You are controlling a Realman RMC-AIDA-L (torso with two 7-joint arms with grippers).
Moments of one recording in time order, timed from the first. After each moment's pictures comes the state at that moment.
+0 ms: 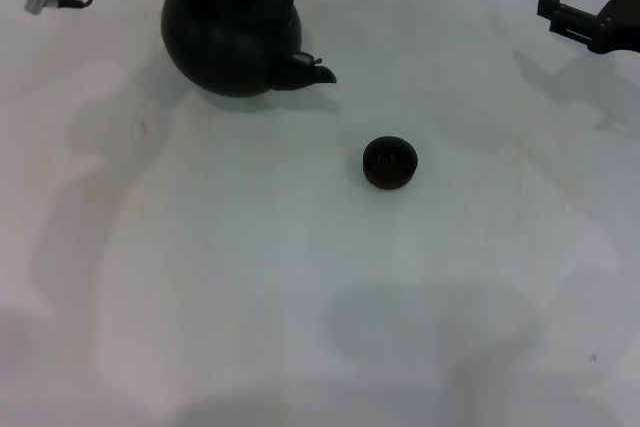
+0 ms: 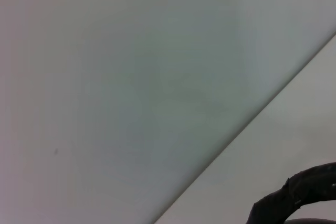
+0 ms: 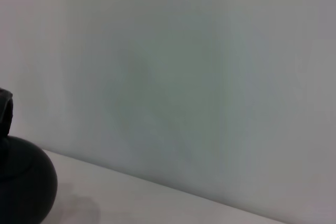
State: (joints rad) left arm -0.63 -2.08 1.41 1.12 2.51 0.79 -2.29; right arm 0.40 2.01 -0.93 -0.59 1.65 1.03 -1.92
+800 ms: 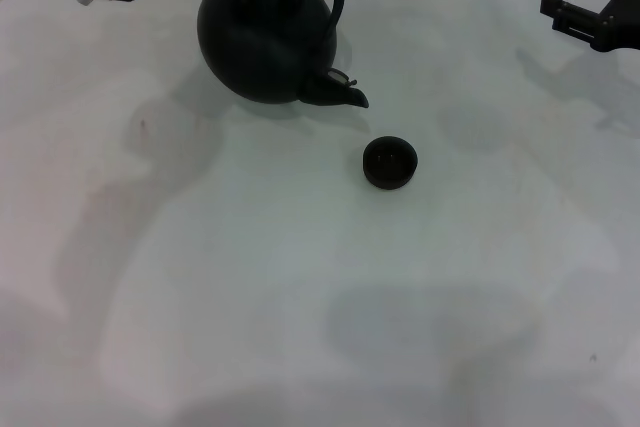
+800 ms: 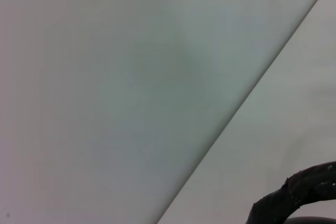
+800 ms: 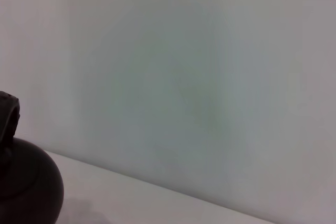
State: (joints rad) left arm -0.64 -2.08 1.62 1.22 2.67 0.79 -2.47; right arm 0.40 2.01 -0.93 -0.59 1.65 1.02 -1.93
